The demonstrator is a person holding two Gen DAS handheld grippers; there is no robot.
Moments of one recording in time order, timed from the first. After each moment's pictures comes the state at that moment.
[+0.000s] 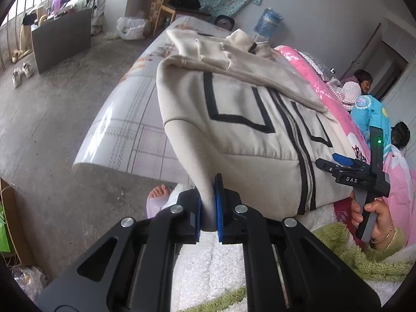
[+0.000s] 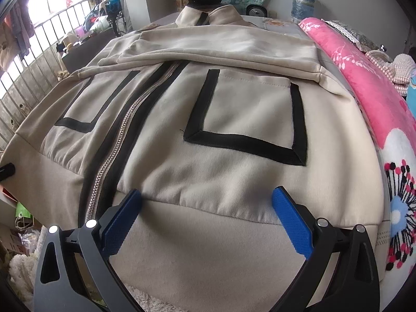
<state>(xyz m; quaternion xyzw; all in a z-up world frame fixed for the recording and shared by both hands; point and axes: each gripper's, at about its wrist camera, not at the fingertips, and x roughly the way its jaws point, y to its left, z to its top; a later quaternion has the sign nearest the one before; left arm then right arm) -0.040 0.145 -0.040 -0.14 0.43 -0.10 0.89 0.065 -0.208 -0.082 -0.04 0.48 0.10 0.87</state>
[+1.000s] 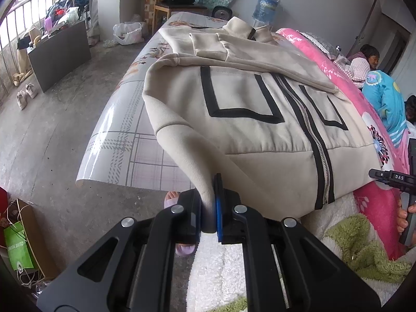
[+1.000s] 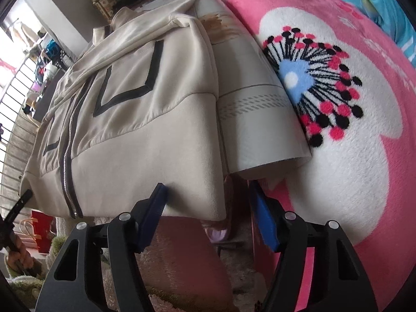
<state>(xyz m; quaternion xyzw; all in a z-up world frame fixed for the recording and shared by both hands) -0.023 0.128 -0.046 -0.07 0.46 -0.08 0.88 -0.006 -0.349 -0.088 0.16 0.54 0.00 0.83</state>
